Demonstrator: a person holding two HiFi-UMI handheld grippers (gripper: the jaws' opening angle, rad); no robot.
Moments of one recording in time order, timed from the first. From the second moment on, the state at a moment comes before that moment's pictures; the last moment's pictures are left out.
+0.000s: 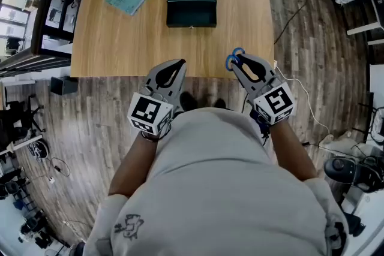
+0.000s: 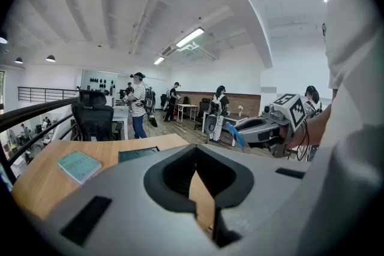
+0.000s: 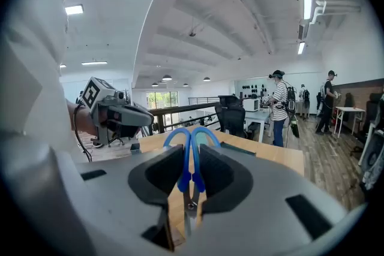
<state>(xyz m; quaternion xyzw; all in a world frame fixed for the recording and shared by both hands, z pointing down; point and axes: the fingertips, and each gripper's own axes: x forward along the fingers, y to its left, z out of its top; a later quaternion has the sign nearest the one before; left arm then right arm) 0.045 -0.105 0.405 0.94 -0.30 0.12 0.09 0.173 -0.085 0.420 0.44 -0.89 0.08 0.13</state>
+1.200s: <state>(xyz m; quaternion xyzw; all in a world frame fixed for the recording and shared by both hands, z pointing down) 0.027 0.015 0.410 0.93 -0.33 0.13 0.09 0.153 0.021 0.422 0.40 -0.91 0.08 0.12</state>
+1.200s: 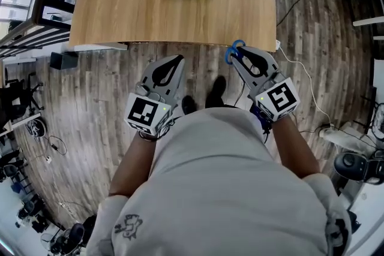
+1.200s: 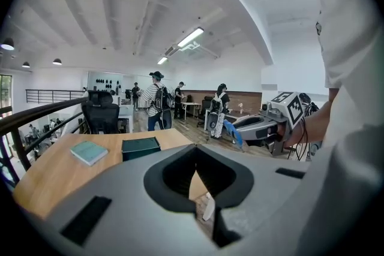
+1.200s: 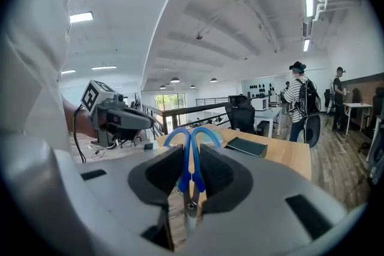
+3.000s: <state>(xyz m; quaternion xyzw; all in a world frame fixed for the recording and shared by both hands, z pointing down) -0.113 0.136 0.371 0.95 -0.28 0.07 0.05 0.018 0.174 0.376 0.46 -0.88 0.02 0.09</state>
